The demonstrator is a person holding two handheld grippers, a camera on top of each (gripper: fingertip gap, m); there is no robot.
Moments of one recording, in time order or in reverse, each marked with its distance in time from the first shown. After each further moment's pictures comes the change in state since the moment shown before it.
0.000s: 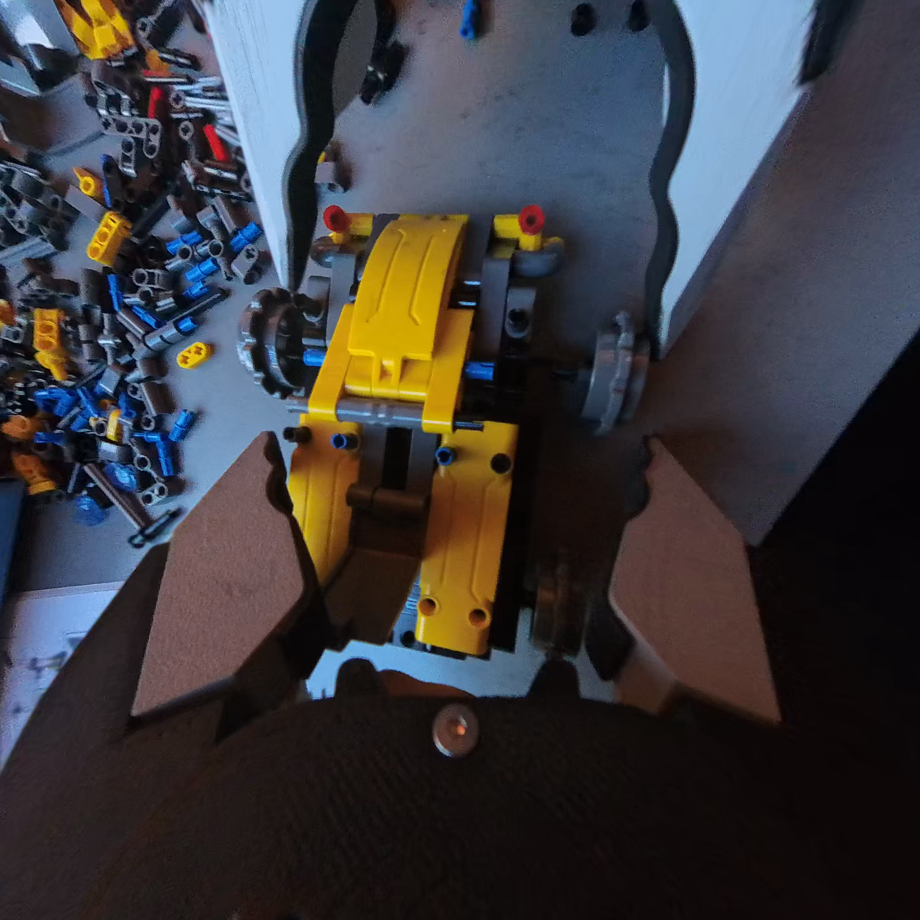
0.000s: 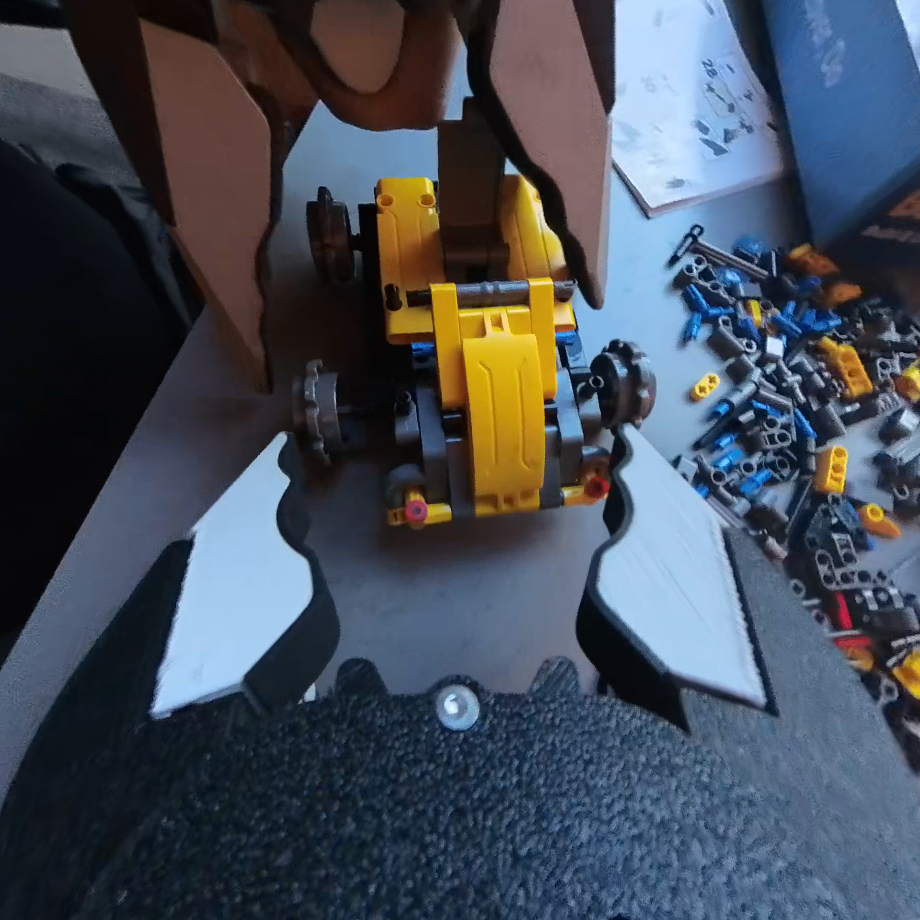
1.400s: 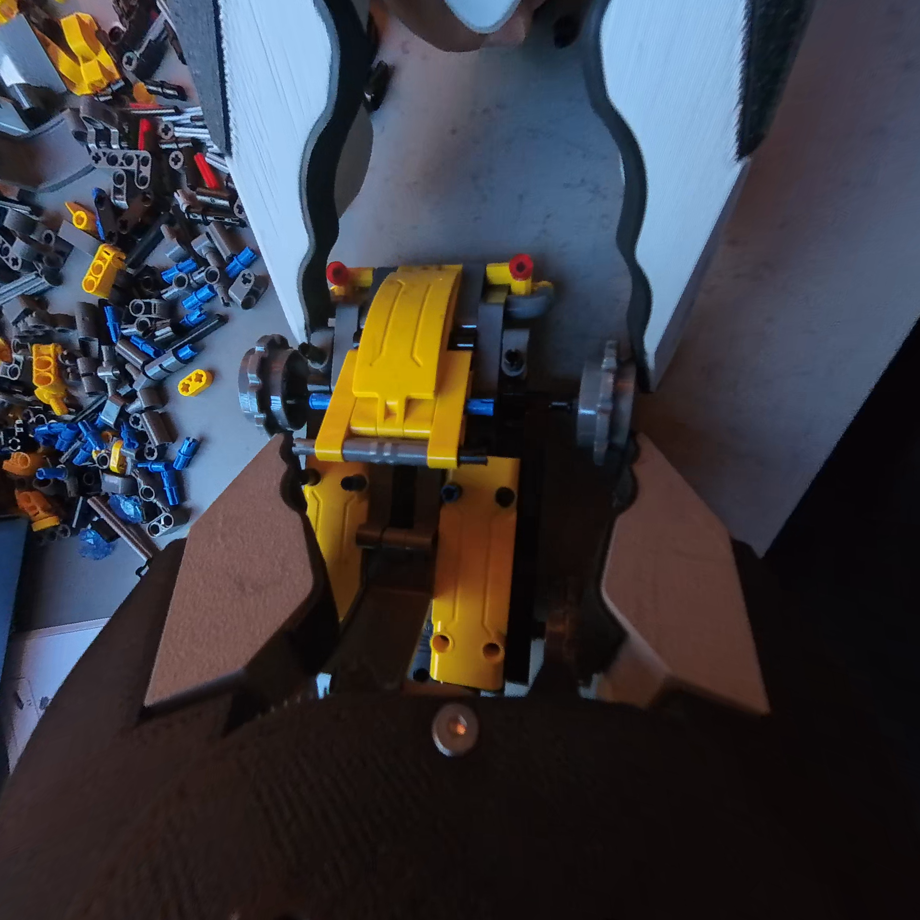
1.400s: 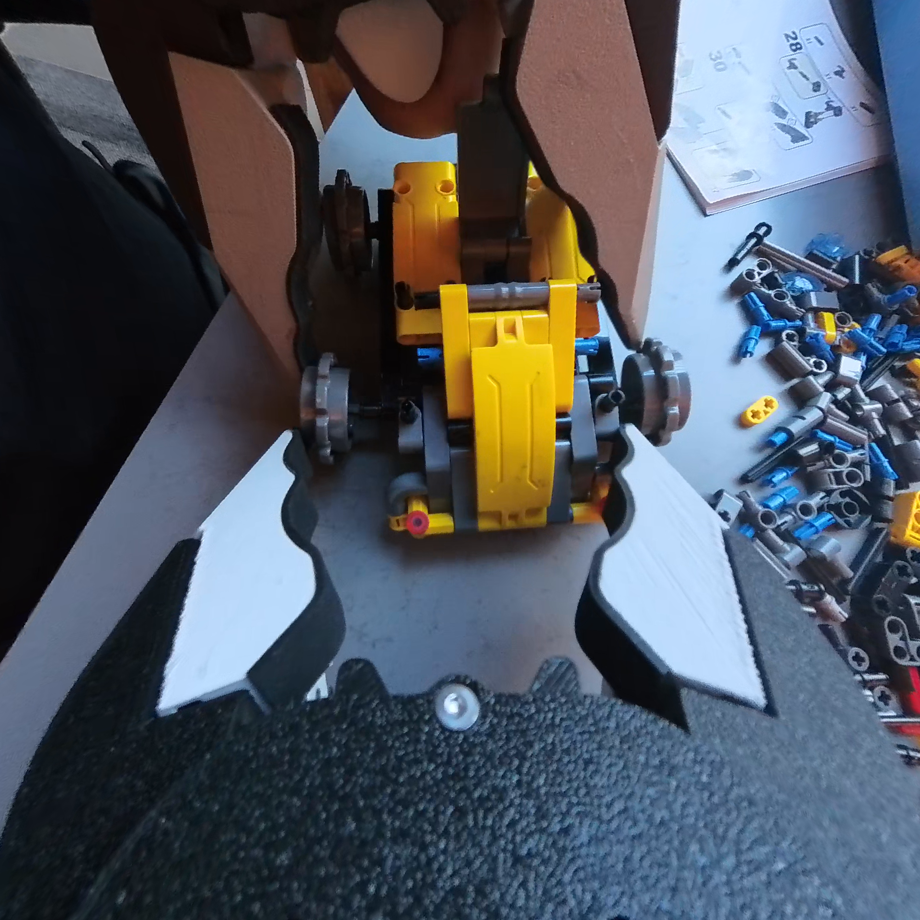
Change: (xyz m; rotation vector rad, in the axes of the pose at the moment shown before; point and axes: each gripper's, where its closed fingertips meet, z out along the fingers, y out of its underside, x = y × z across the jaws) left arm -0.002 -0.004 0.003 0.012 0.037 0.045; right arm -0.005 0.001 0.015 -0.010 -0.105 0.009
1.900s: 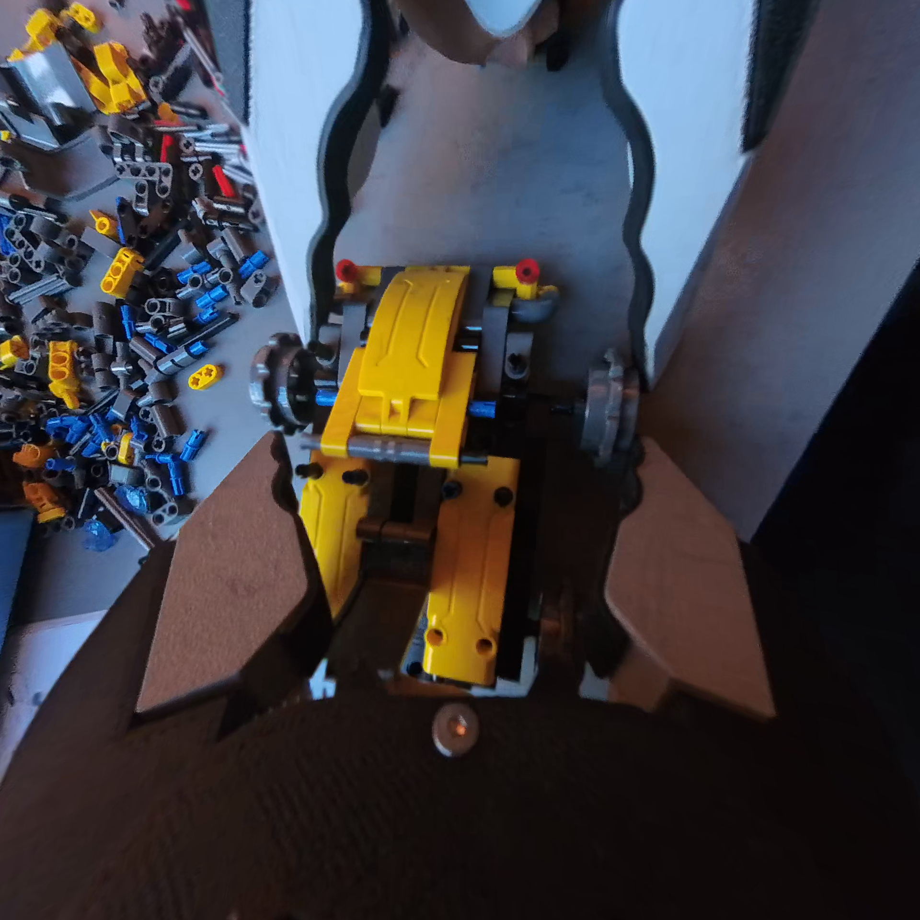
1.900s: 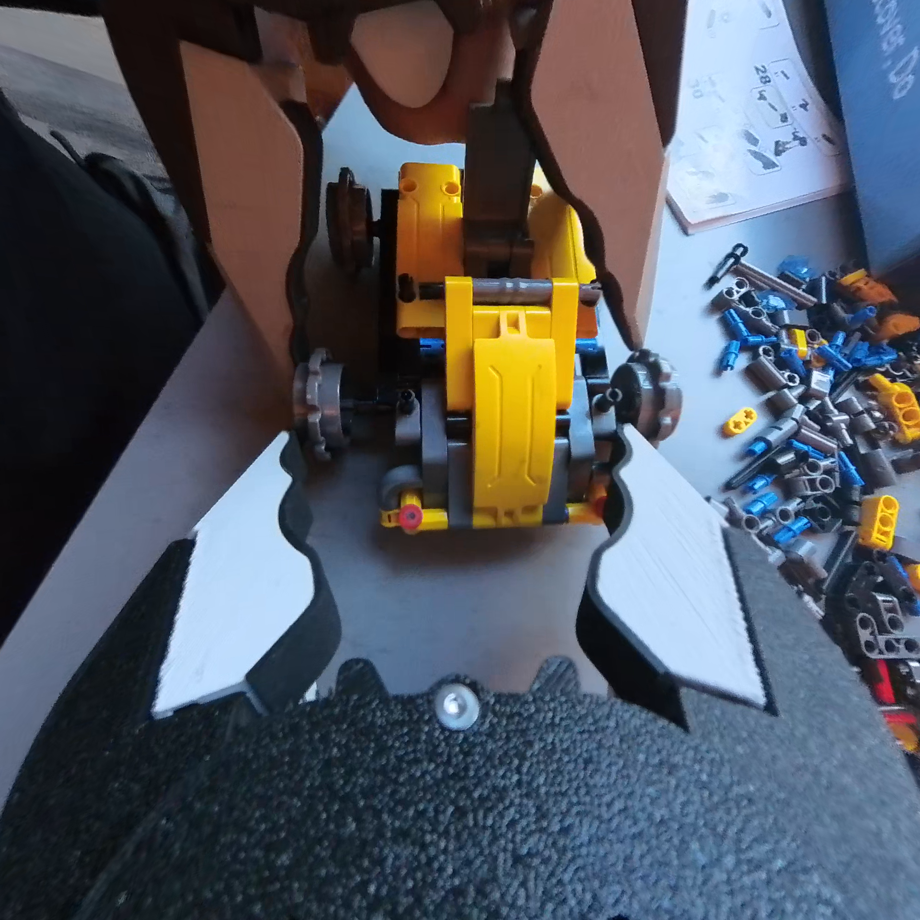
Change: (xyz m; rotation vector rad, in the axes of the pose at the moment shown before) left arm 0.000 0.000 -0.009 0.057 0.003 -0.009; right arm 0.000 -0.006 0.000 0.016 0.053 -0.026
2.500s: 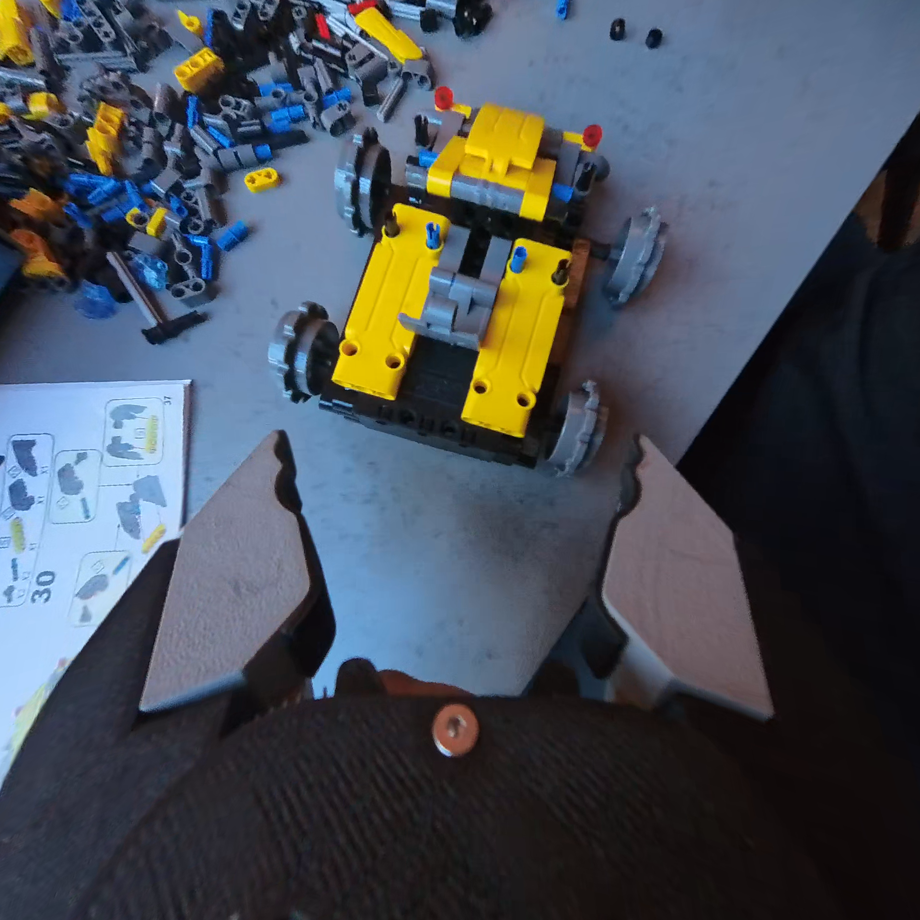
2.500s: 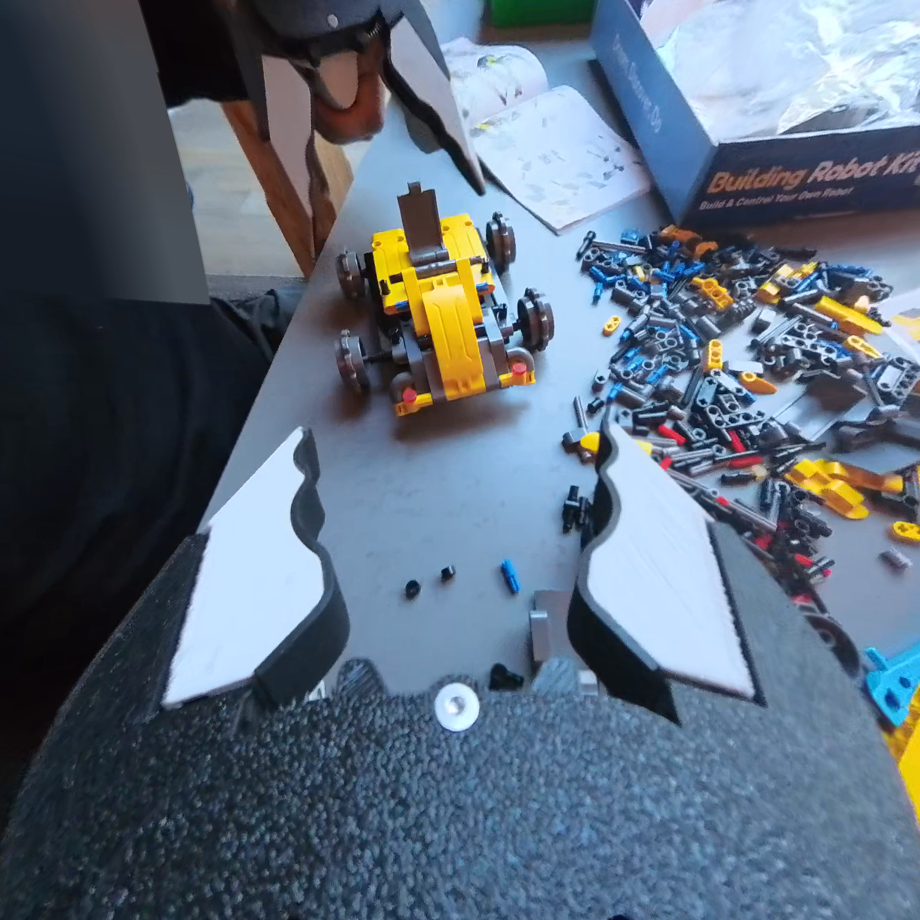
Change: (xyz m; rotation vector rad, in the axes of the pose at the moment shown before) left arm -0.010 0.062 -0.052 0.120 0.049 -0.248; right arm 0.010 0.011 -0.114 0.171 0.068 0.221
